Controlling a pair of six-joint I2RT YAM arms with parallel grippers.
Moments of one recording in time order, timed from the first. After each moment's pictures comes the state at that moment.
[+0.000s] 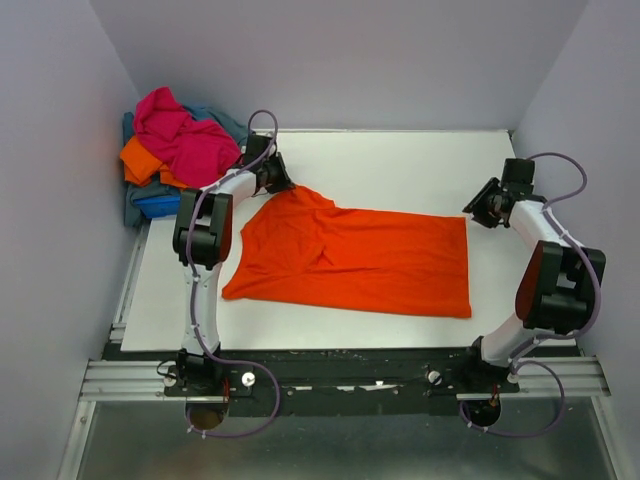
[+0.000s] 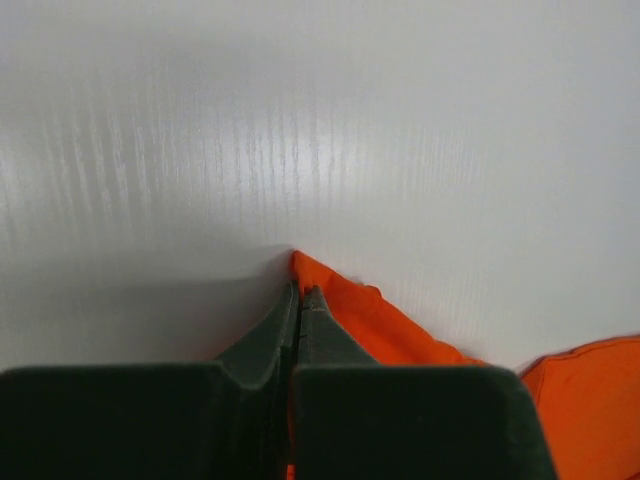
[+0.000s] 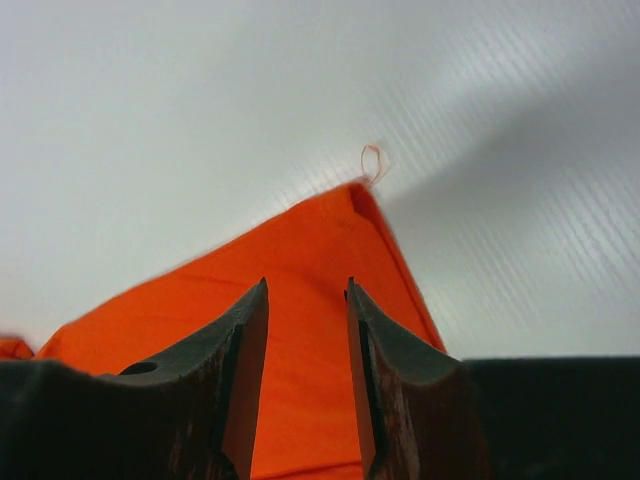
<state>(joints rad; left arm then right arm) -0.19 2.30 1.71 -0.16 0.29 -0.55 -0.20 1.60 1.07 -0.34 -0.09 0.53</state>
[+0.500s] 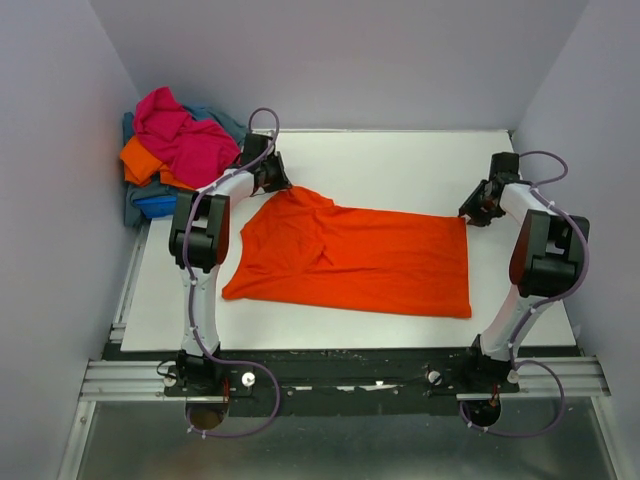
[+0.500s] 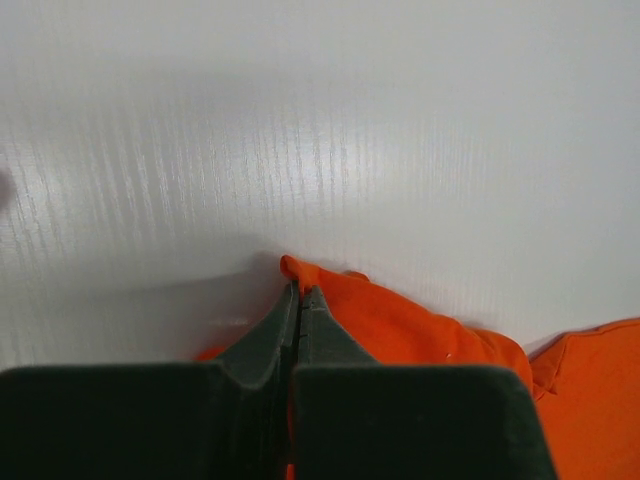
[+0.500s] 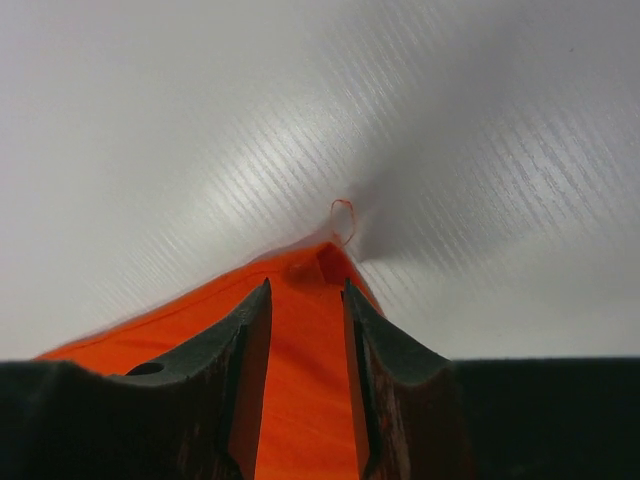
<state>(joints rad) -0.19 2.24 1.65 -0.16 0.28 -0.46 -0.18 1.87 1.28 -0.45 -0.01 0.51</state>
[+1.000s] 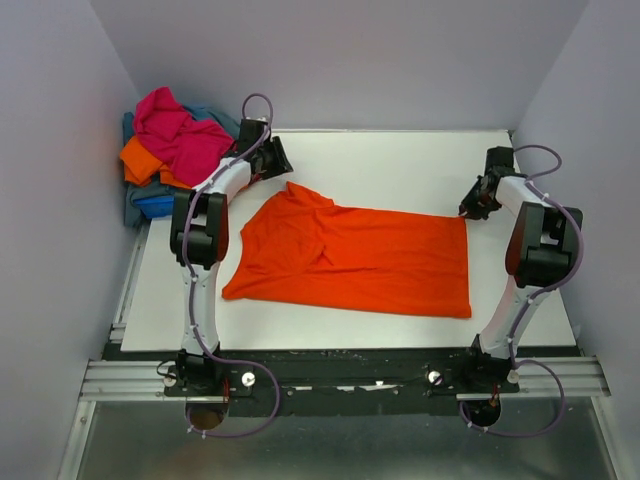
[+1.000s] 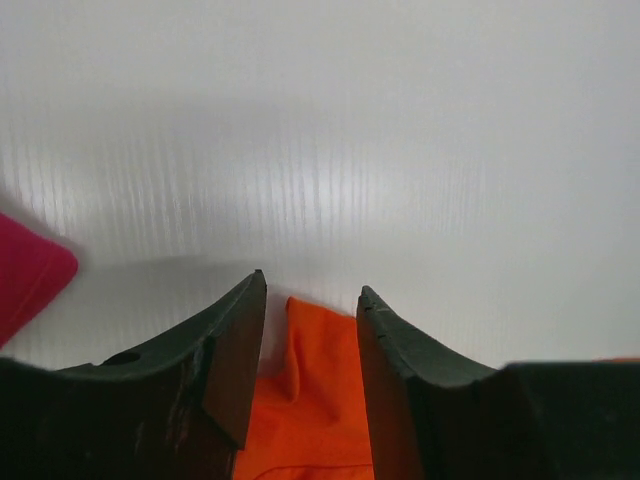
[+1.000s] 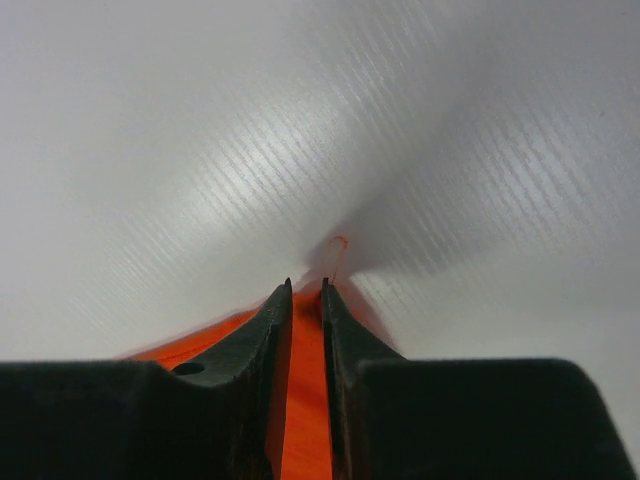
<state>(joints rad) -0.17 2.27 1.79 -0.24 0.24 -0.46 -0.17 1.98 1.39 -0.49 0.01 0.50</state>
